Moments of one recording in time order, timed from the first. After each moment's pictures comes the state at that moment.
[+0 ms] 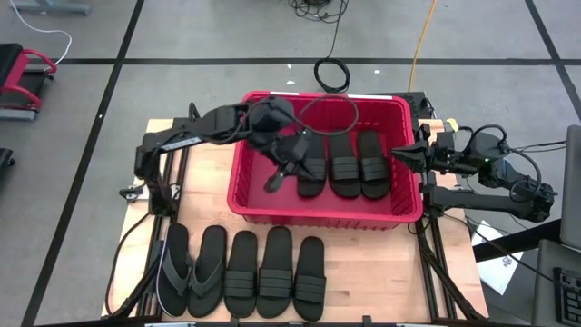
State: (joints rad) left arm 0.14 1.83 2.12 -0.87 0.57 0.31; right arm -0.22 0.39 0.77 -0.31 -0.08 0.17
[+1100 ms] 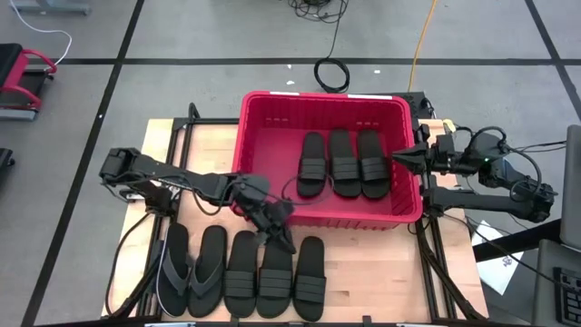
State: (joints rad) left arm -0.16 1.58 1.17 0.15 0.66 -0.53; right arm -0.22 0.39 0.77 -0.31 -0.14 0.11
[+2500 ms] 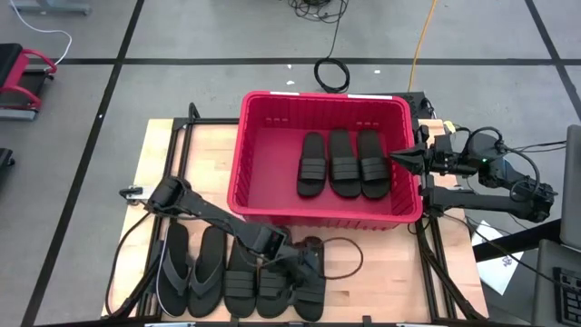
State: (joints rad) left arm -0.40 2.08 1.70 -0.46 0.23 -0.24; right arm -0.22 0.39 0.77 -0.35 -0.11 0.12
